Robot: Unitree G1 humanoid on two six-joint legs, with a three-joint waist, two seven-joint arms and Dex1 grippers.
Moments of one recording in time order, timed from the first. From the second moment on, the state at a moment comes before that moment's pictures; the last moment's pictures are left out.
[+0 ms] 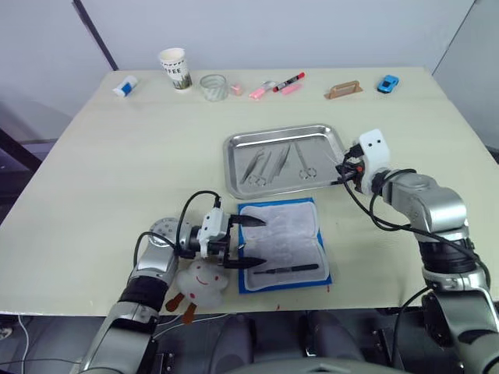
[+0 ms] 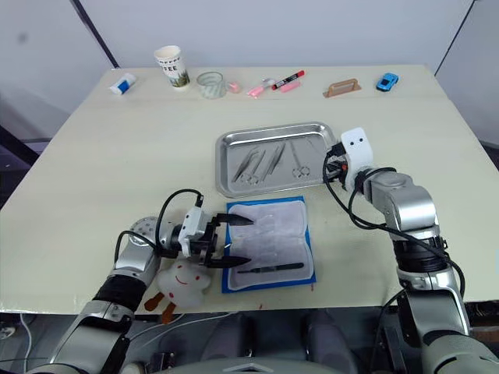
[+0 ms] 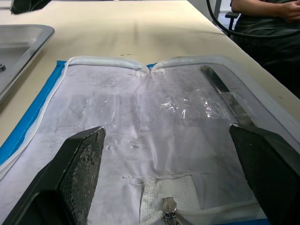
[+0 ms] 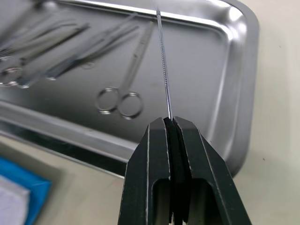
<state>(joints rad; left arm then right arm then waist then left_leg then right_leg) -0.36 0.49 -0.15 0.46 -0.32 -0.29 -1.50 -0.64 -0.39 0.03 0.00 0.24 0.98 0.38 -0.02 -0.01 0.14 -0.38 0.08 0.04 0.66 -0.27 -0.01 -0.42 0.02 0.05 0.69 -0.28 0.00</state>
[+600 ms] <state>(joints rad) -0.36 0.48 -0.15 0.45 -0.32 -0.29 -1.50 -0.81 -0.25 0.04 0.33 0.18 0.87 0.34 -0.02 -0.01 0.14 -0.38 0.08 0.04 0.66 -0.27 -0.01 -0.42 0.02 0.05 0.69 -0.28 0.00</state>
